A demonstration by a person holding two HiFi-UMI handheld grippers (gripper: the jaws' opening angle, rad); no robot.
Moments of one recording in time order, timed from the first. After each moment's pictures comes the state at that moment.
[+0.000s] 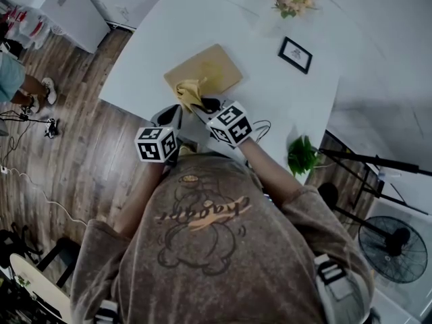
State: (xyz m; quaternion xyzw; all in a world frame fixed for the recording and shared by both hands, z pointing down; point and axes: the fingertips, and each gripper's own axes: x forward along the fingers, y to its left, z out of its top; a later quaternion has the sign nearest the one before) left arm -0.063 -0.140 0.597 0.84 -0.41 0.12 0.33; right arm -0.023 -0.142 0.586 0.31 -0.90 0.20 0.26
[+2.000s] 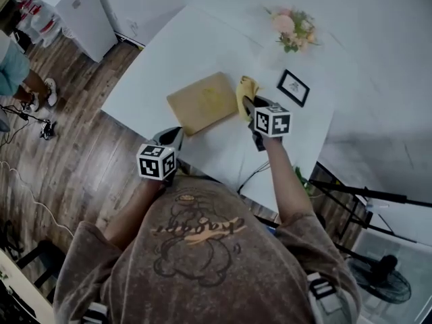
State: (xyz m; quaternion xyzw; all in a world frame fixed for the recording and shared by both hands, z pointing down) left arm -0.056 -0.140 0.598 0.84 -0.41 0.13 0.34; right arm 0.164 -0.241 0.568 0.50 -0.78 0.26 0.25
